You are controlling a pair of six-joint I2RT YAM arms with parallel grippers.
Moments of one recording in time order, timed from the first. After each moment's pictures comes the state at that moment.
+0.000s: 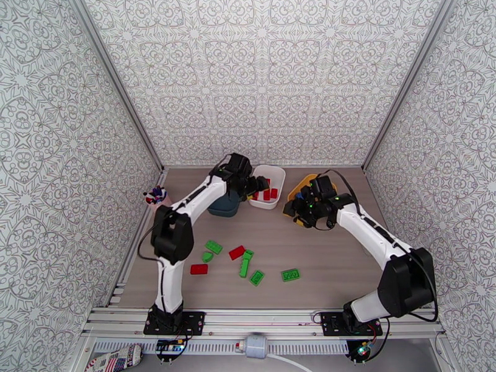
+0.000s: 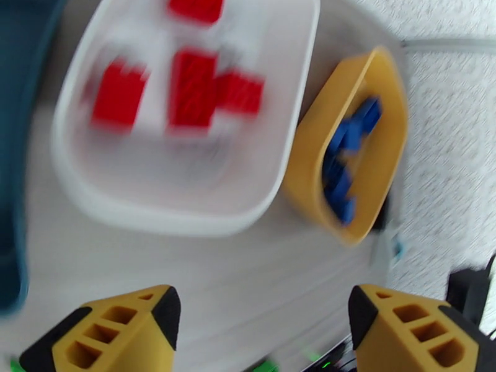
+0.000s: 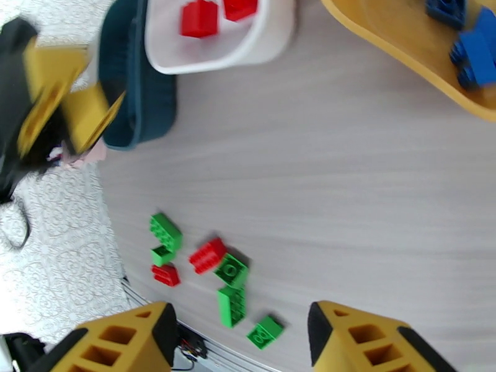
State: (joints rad) left arm -0.47 1.97 1.74 -0.73 0.38 -0.70; right arm 0.34 1.50 1.20 -0.73 -0.47 0.74
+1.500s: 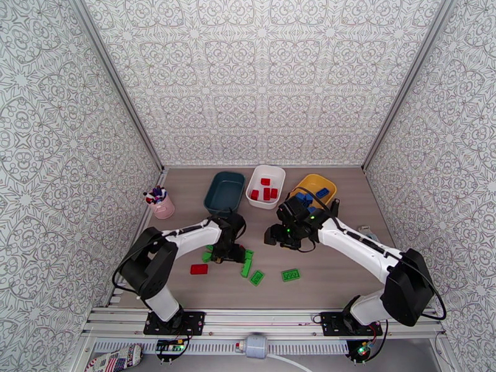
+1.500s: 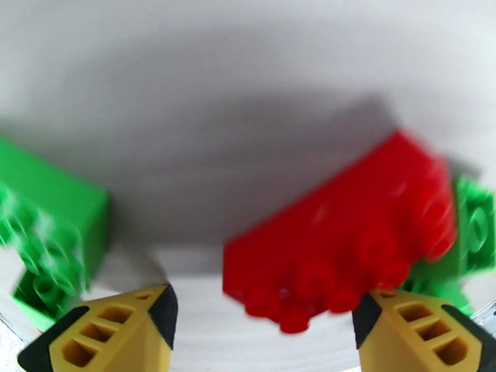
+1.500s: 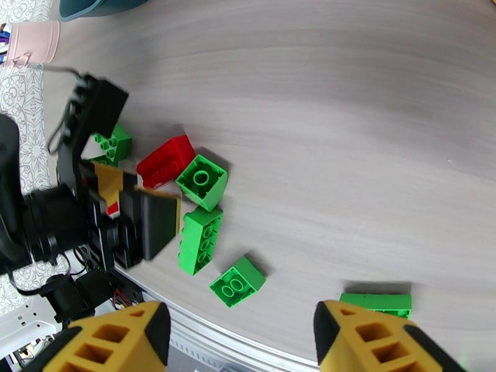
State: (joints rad) left arm -0.61 1.73 1.03 -0.84 0.09 -0.52; right arm 0.69 1.48 1.14 -0.78 -0.30 0.77
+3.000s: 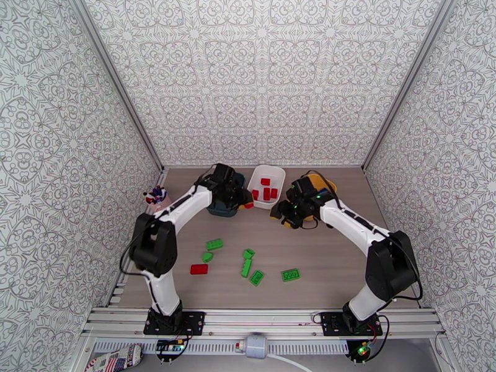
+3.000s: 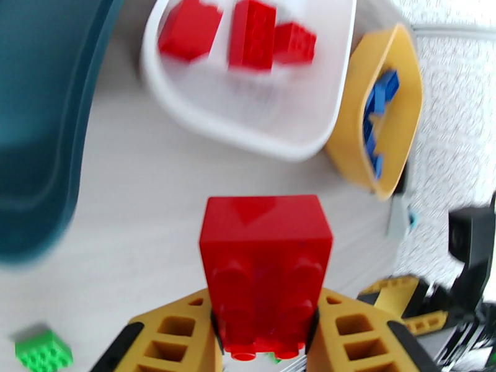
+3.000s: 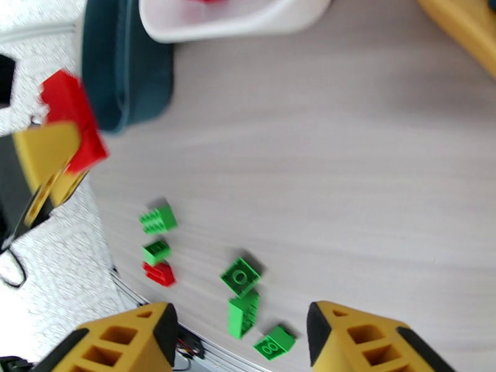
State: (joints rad) left arm -0.37 1.96 1.61 -0.61 0.52 -0.71; right arm 0.43 1.65 1.29 -0.66 -0.47 0.81
